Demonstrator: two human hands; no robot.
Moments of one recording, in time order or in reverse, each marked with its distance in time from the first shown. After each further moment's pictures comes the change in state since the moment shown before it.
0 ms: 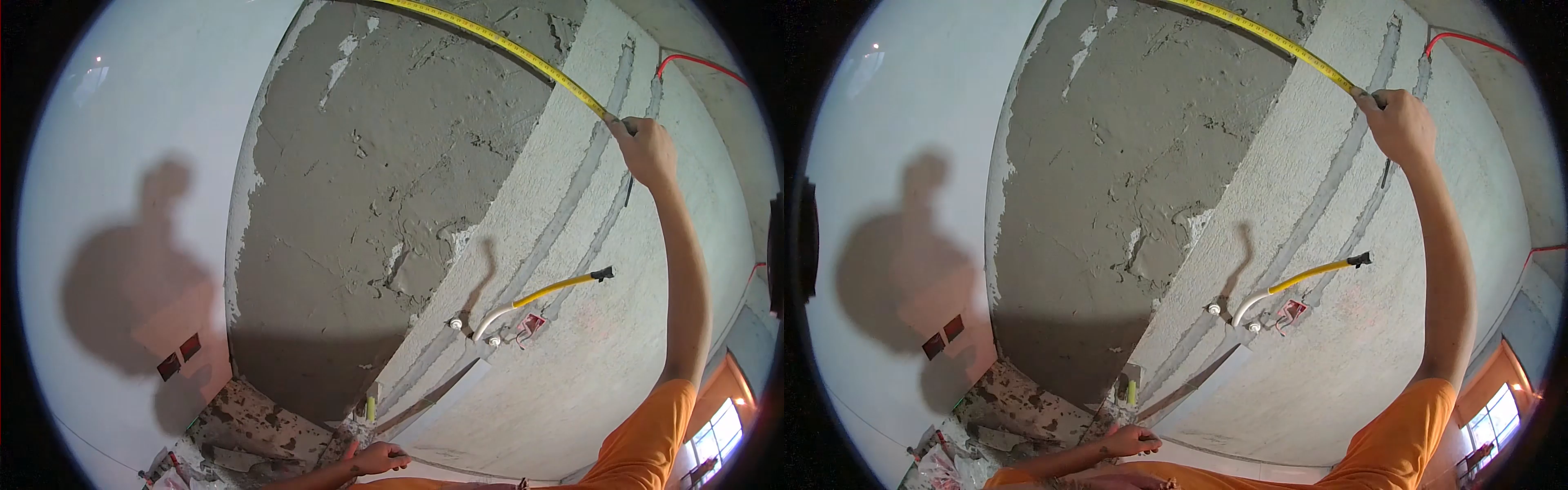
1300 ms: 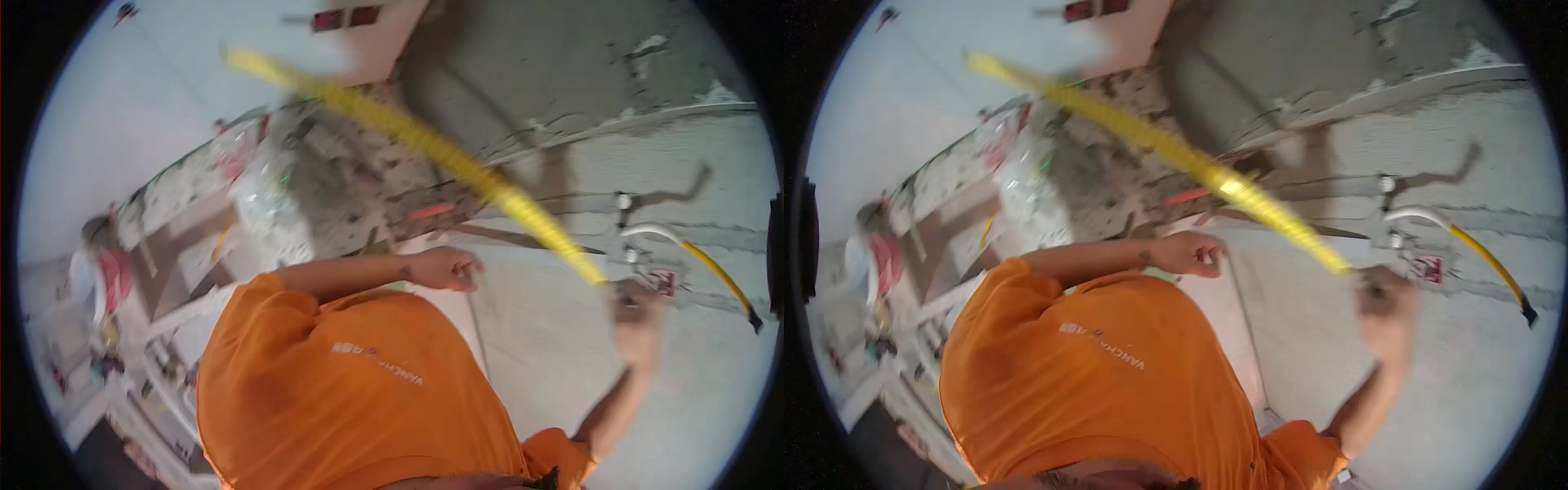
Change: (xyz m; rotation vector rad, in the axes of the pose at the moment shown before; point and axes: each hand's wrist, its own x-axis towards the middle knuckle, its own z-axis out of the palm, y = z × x) left_hand -0.027 -0.007 0.126 0.031 0.528 0.034; right_hand -0.379 -0.009 0.091 0.888 -1.097 -0.592
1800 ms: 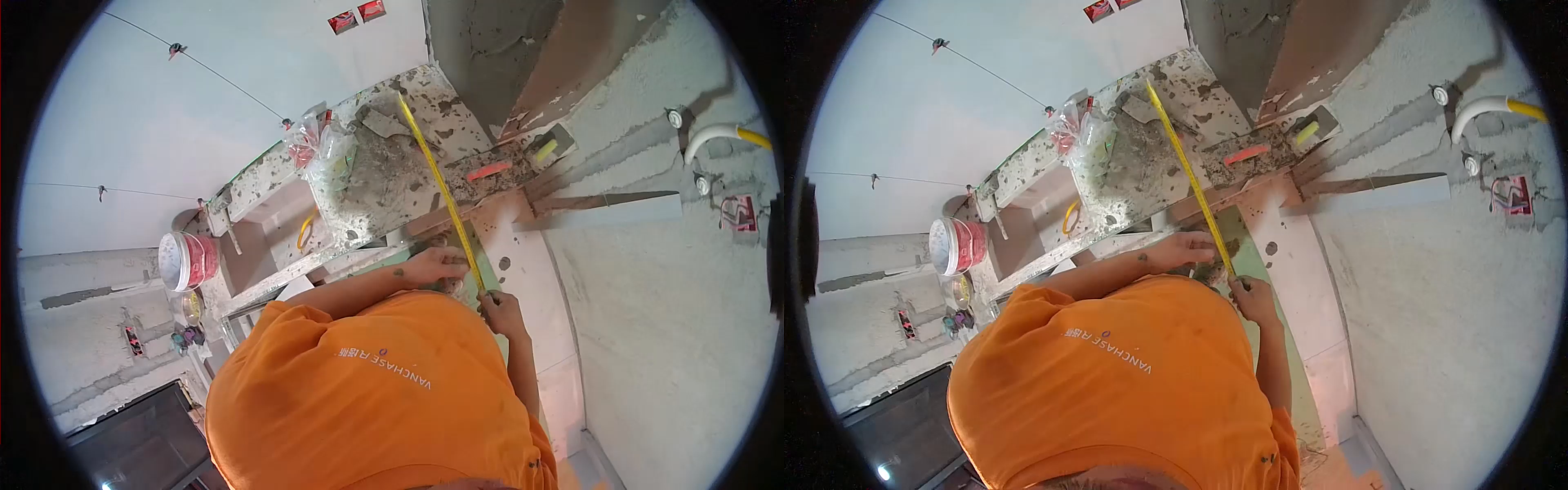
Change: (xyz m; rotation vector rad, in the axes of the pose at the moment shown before) left_hand -0.115 -0.045 0.101 -0.470 0.222 -0.409; right_hand -0.174 -0.023 0.389 1.115 -0.682 0.346
